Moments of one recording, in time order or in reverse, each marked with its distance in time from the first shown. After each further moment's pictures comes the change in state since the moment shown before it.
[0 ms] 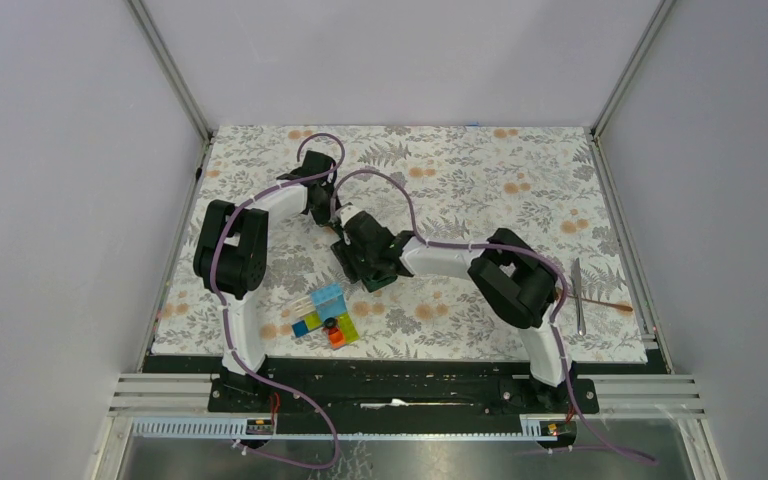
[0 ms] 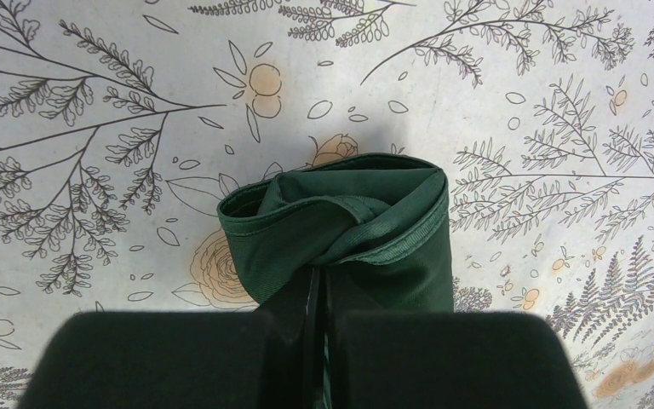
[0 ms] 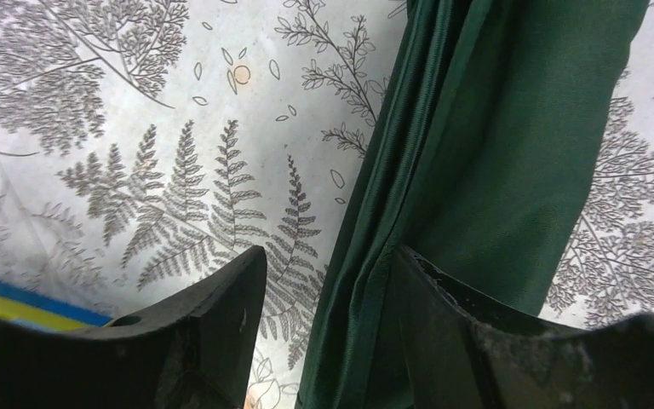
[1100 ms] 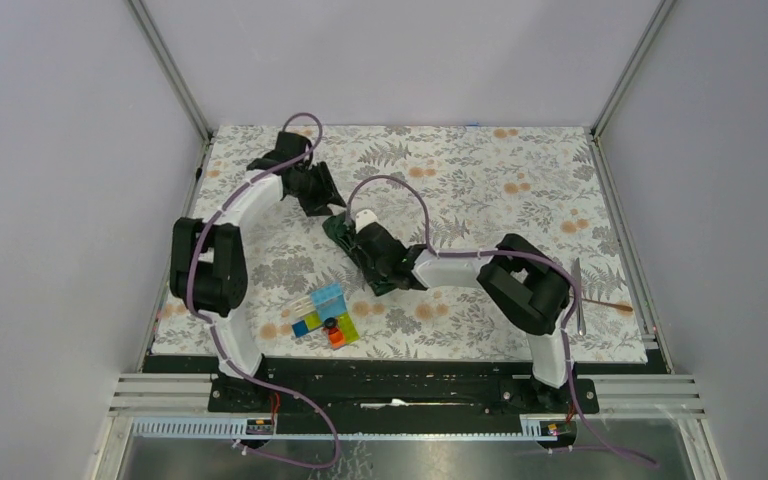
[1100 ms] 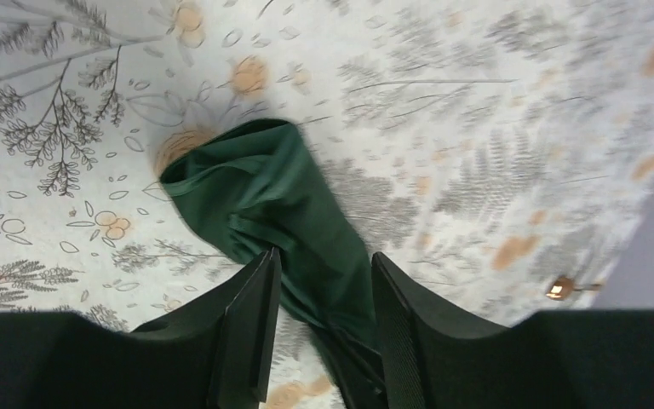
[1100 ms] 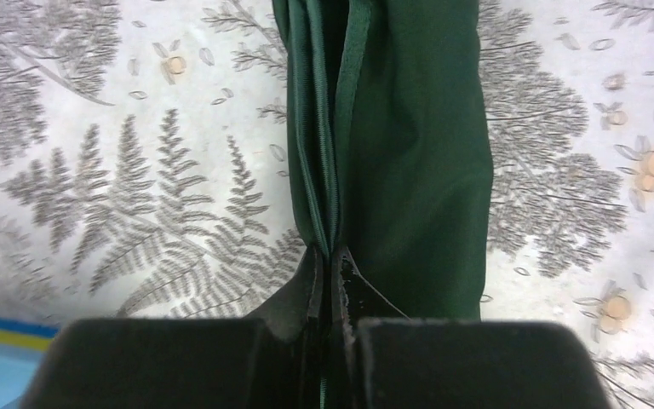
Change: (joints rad) left arm 0.063 -0.137 0.027 -0.143 0.222 0.039; right arm 0.047 -0.079 -0.187 0.180 0.248 0.029
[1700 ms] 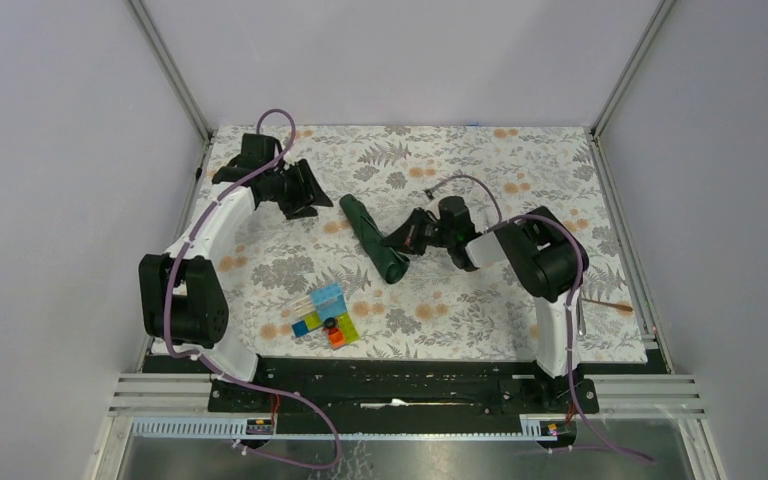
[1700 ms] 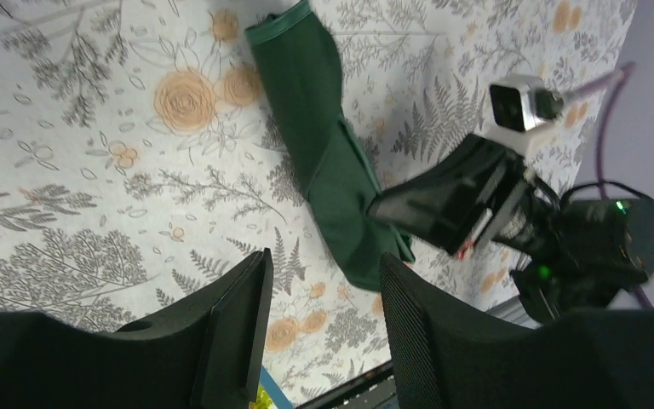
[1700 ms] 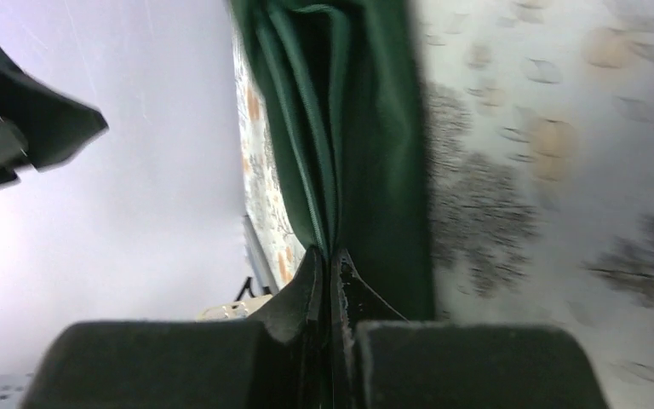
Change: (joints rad) left arm 0.102 -0.270 -0.066 -0.074 0.159 0.080; right arm -0.430 0.046 -0.230 0.613 -0.836 0.790
